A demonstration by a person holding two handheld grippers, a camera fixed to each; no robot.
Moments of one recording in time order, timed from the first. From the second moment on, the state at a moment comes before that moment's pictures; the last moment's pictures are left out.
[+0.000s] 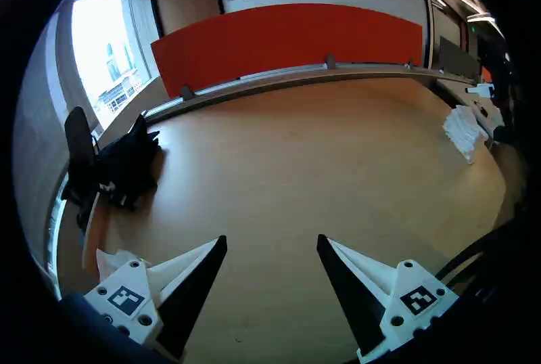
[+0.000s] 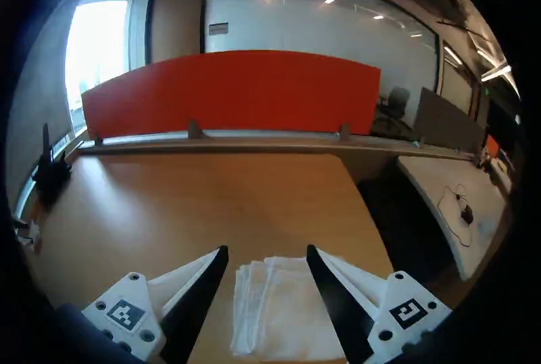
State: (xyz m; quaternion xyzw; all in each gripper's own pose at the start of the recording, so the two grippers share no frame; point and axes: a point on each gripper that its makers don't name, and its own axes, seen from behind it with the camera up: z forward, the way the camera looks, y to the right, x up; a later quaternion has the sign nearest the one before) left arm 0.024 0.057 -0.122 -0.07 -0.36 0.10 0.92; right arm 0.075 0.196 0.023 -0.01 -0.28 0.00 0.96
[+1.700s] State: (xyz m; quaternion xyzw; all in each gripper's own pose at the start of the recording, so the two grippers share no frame) left arm 0.182 0.031 -0.005 -0.02 -0.09 0.02 1.00; right arm 0.186 0.127 0.010 -0.01 -0.07 -0.02 1.00
